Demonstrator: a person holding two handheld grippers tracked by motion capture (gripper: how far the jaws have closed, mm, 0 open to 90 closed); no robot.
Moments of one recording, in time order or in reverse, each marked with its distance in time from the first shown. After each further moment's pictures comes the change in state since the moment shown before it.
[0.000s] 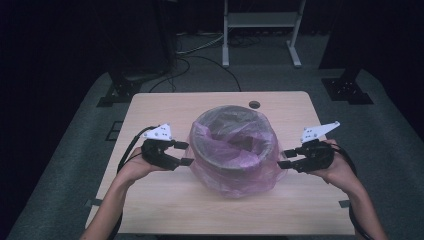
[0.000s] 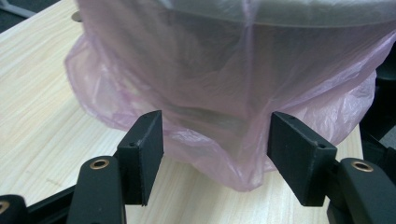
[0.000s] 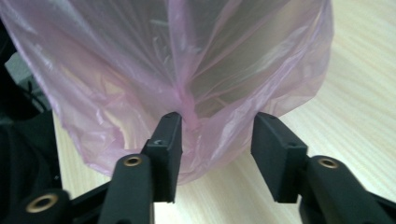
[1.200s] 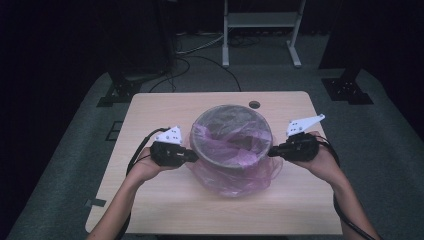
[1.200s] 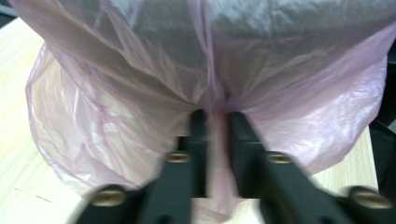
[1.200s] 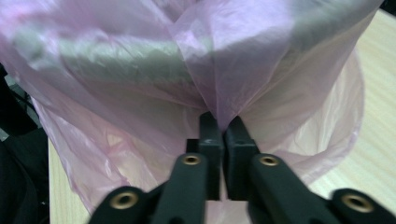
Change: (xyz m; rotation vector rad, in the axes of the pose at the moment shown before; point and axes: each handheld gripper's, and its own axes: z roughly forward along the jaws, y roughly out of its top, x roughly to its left) left arm -0.008 0.006 0.017 0.037 0.003 0.051; right arm 0.008 0.036 0.020 -0.040 0.005 -0.079
